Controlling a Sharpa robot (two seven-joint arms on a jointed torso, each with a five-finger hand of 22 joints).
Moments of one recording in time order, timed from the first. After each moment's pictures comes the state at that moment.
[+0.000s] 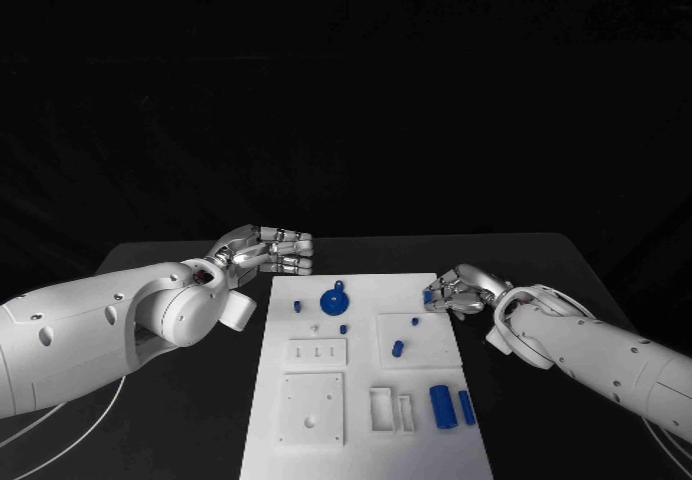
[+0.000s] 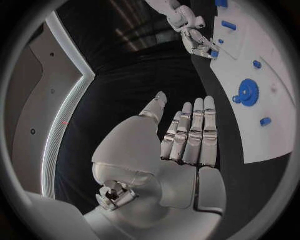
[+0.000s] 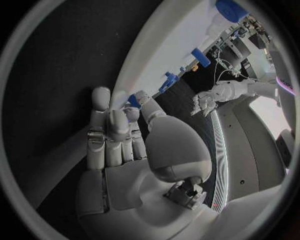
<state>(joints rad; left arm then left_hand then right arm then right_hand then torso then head) 1.40 -0.81 -0.16 1.42 -0.11 -0.16 0.27 1.32 0.06 0.04 -0.11 0.10 0.82 0.18 0.06 0.06 1.06 0.16 0.06 0.06 1.10 0.14 0.08 0.07 0.09 0.99 0.13 0.18 0.08 1.02 -0.69 0.21 1.00 -1.23 -0.23 0.22 1.25 0.06 0.10 -0.28 0.24 1.12 0.09 0.06 0.07 1.25 -0.01 0.94 0.98 1.45 -0.08 1.06 1.12 0.09 1.47 -0.10 0.24 1.31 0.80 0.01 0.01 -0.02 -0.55</state>
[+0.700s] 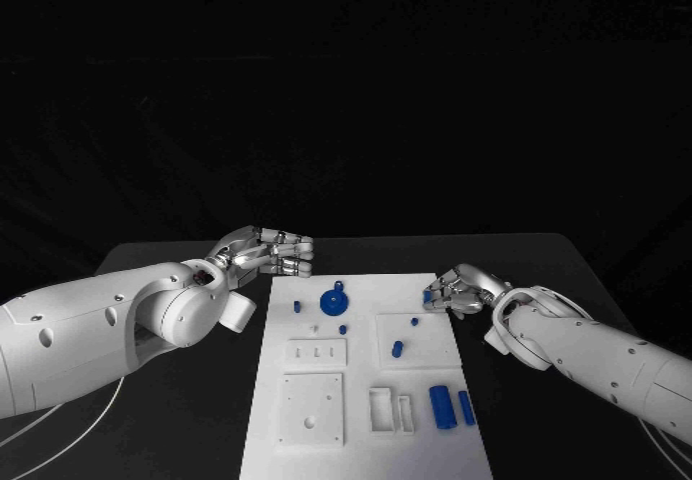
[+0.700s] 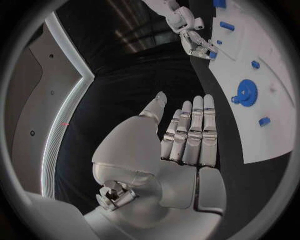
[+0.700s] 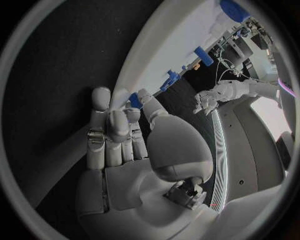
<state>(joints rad) 1.40 -0.81 -0.16 1.42 -0.13 -0.16 0.25 1.32 0.07 0.05 -0.11 0.10 0.92 0.16 0.07 0.06 1.15 0.12 0.07 0.06 1.18 0.10 0.14 0.08 0.09 1.04 0.09 0.22 0.09 1.02 -0.68 0.20 1.00 -1.22 -0.26 0.21 1.23 0.06 0.14 -0.27 0.22 1.17 0.07 0.06 0.07 1.26 -0.02 0.94 0.99 1.45 -0.08 1.07 1.14 0.09 1.47 -0.10 0.26 1.31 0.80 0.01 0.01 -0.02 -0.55</state>
